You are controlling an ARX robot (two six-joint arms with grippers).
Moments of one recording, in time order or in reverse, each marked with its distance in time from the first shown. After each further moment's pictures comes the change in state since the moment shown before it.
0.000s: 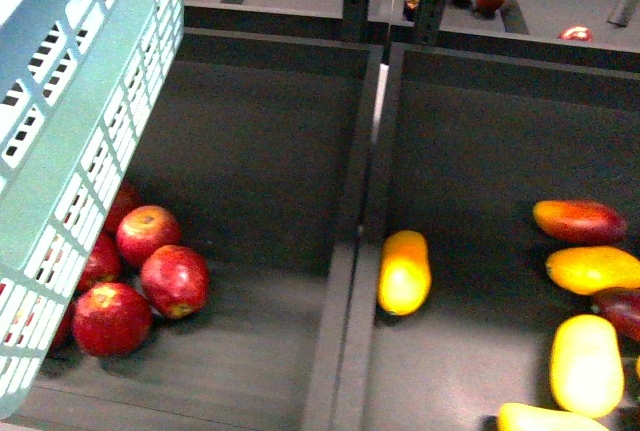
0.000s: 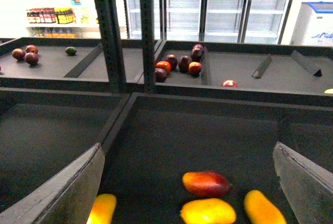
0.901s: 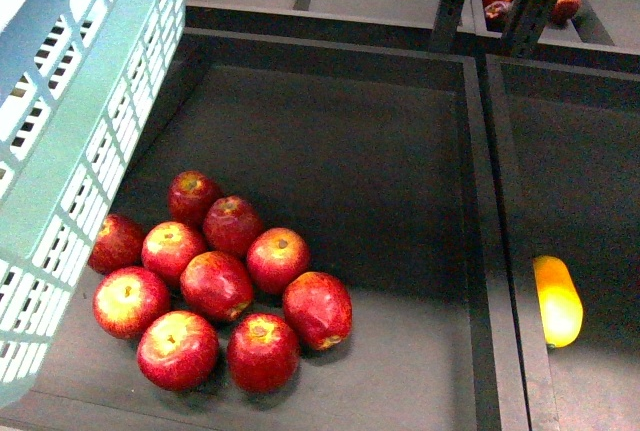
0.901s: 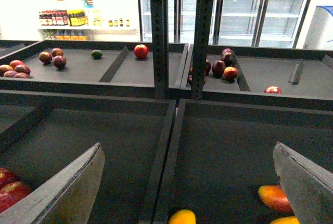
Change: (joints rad) left arm 0.000 0.003 0.000 0.000 0.001 0.000; right arm -0.001 0.000 0.000 0.000 0.000 0.000
